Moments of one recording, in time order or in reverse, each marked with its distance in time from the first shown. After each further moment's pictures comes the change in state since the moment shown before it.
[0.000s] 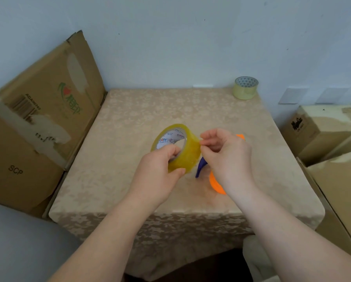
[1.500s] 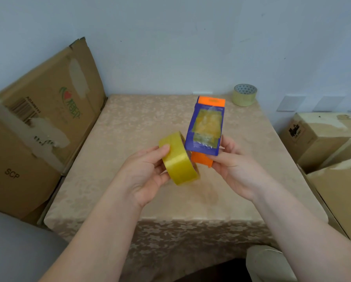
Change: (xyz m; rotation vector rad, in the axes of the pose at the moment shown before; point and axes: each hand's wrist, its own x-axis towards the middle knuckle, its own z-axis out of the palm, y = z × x) left_hand 0.015 0.004 -0.016 -1.264 -0.047 -0.595; right_hand 0.014 0.023 -0.011 0.875 -0.514 0.203
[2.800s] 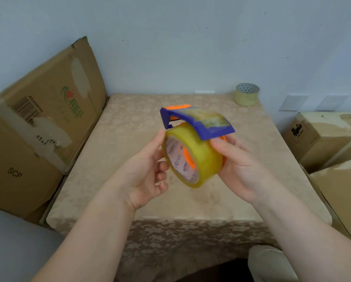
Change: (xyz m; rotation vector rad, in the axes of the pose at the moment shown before) left_hand -0.010 0.012 -0.007 0.319 -0.044 -0.227; right_hand -0.007 -0.008 0.017 0.116 -0.106 -0.079
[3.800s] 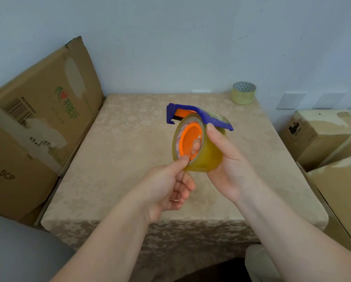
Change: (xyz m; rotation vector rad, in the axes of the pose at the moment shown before) left_hand 0.009 -0.026 0.029 0.260 -0.024 -0.033; right_hand 0.004 0.003 0.009 0.146 0.164 0.039
